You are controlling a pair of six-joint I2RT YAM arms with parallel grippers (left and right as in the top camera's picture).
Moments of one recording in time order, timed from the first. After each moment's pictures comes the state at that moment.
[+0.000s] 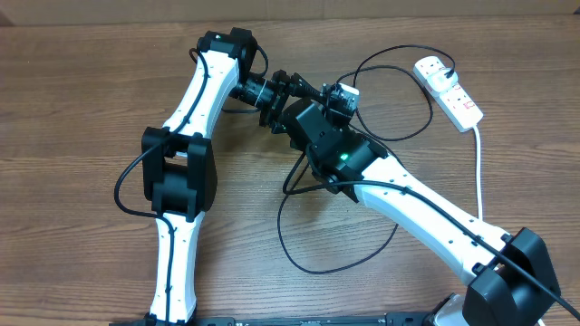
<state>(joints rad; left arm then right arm) -0.24 2.45 2.21 -1.44 1.21 -0.58 0.73 1.68 1.33 -0.58 0.47 0.96</state>
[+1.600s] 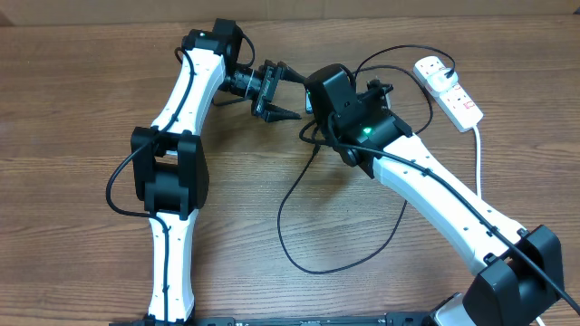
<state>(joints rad) -0.19 2.45 2.21 -1.31 1.25 -0.87 0.60 1.69 1.43 -0.60 0.30 1.73</state>
